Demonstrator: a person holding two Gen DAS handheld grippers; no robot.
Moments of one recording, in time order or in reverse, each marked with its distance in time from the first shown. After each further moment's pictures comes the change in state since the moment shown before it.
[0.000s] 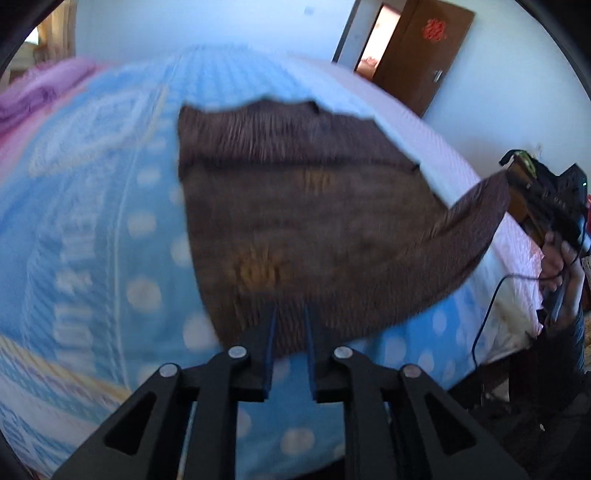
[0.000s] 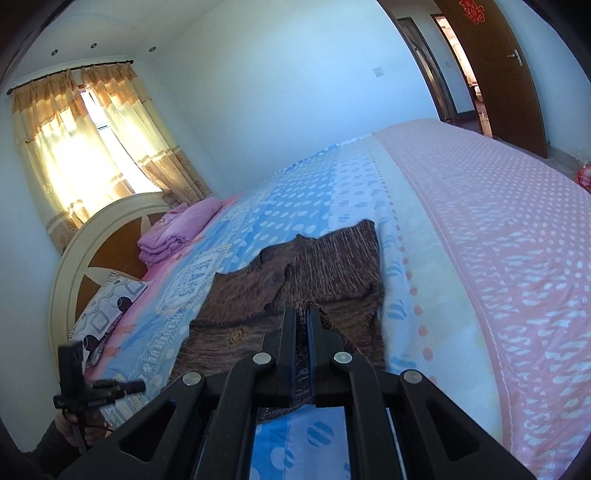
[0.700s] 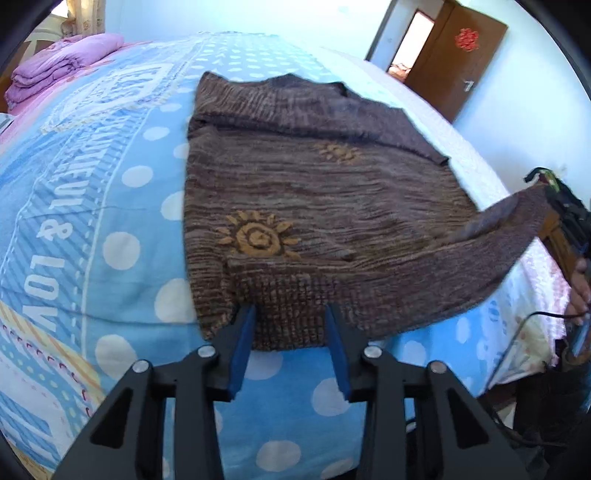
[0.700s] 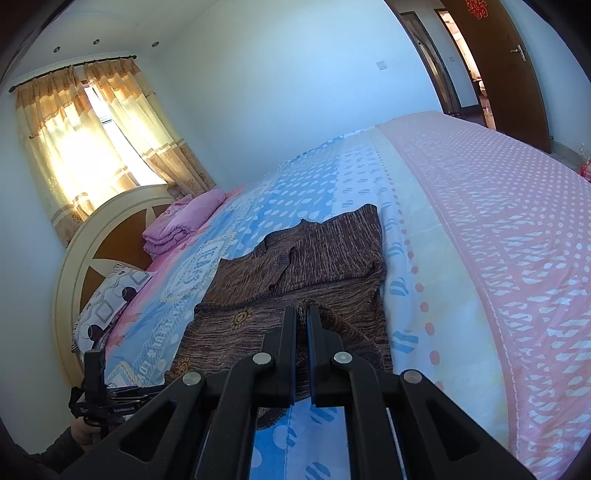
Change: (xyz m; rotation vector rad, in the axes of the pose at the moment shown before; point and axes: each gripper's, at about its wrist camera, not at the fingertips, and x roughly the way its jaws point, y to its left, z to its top) left arm 0.032 -0.010 -0.014 -0.097 -0.023 0.081; right arm -0.007 0.004 -0.017 -0.012 0.021 0.020
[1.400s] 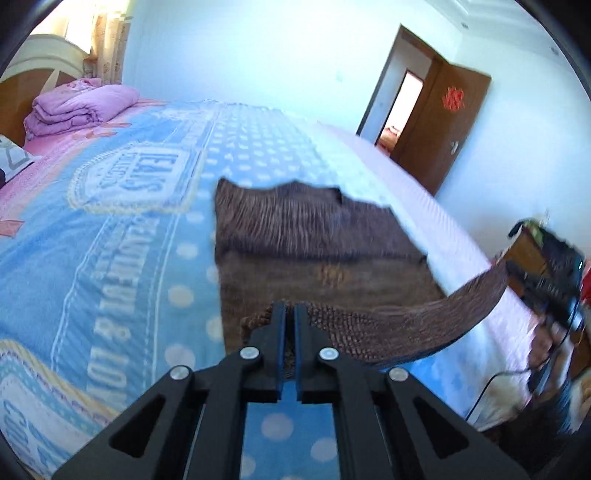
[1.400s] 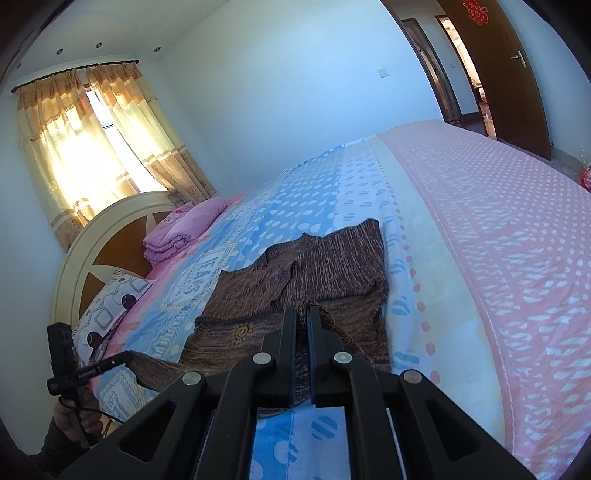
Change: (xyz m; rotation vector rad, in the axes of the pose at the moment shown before) left arm -0.089 0.024 0.062 -0.040 -0.291 -0.076; right arm 0.007 0.005 0.024 -0.006 -0.047 0.010
